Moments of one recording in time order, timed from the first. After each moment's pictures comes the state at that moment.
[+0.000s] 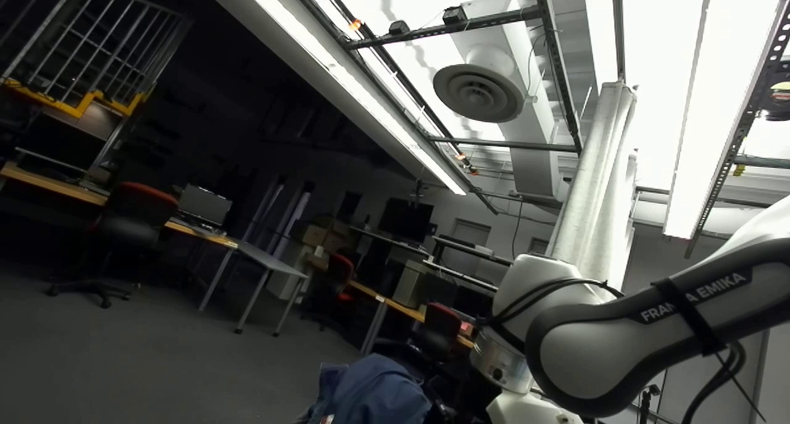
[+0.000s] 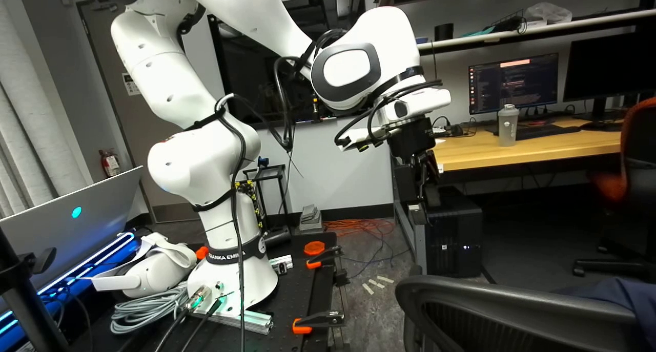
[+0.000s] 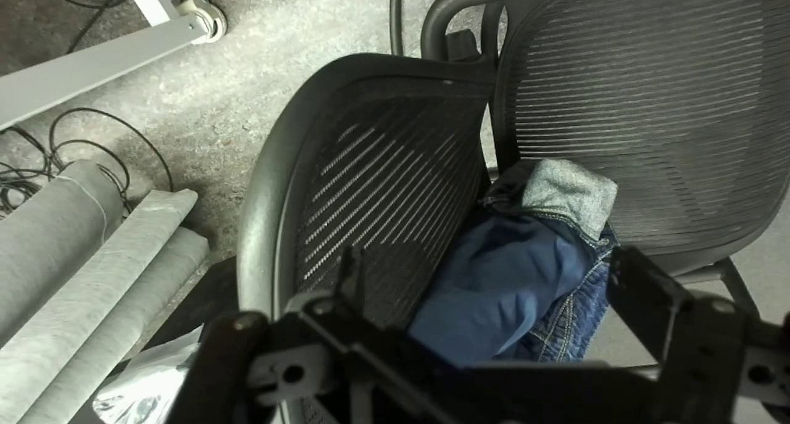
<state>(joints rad) -0.28 -0.39 0.12 -2.74 -0.23 2.53 0.51</state>
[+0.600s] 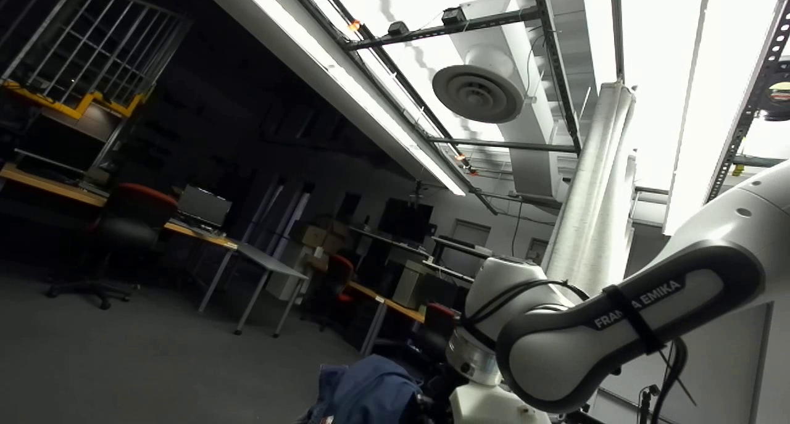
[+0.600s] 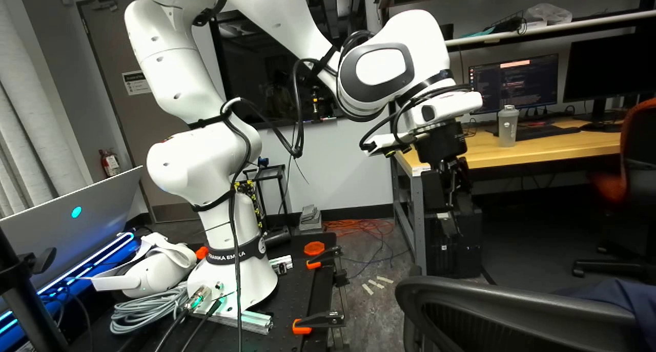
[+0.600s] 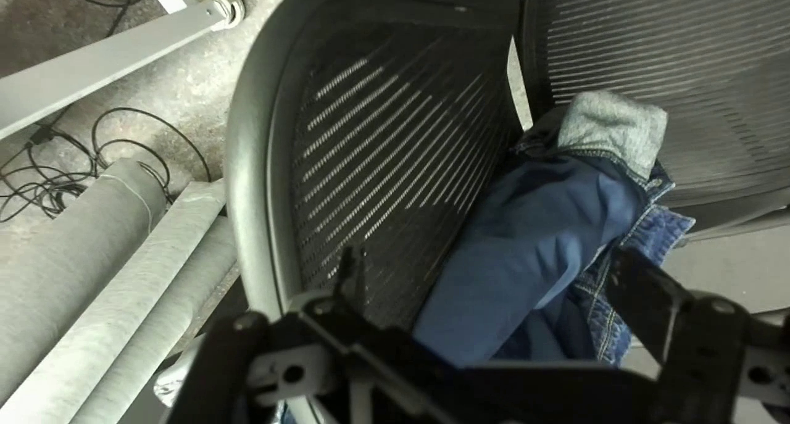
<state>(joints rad) -0.32 -0.22 0.13 -2.61 -0.40 2.56 0.74</state>
